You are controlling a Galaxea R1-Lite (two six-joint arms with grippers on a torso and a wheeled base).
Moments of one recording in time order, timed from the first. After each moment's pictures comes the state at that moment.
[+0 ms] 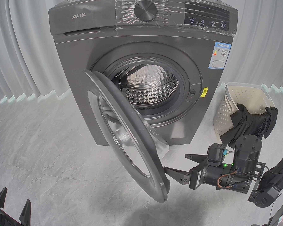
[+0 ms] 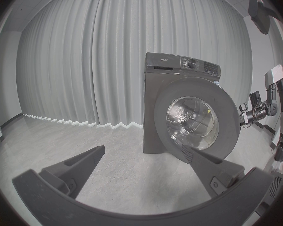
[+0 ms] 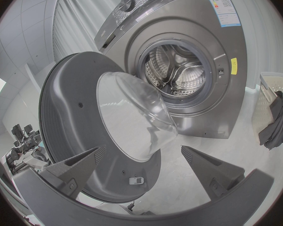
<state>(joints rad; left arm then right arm) 0.00 0.02 -0.02 0.00 0.00 -0.02 0.71 1.80 -0.36 -1.17 0.07 0.27</state>
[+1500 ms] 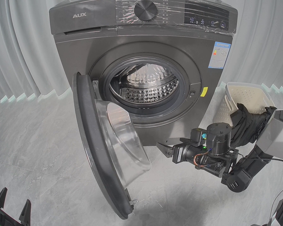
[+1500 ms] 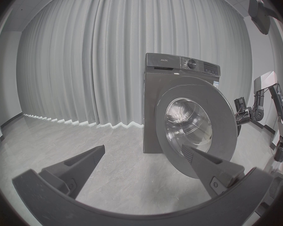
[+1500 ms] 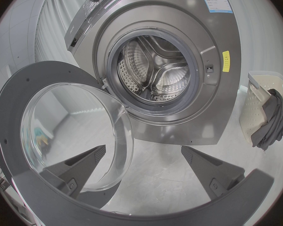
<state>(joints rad) 0.00 0.02 -0.02 0.00 0.00 -0.02 0.63 2.06 -0.66 -1.14 -0.06 0.29</state>
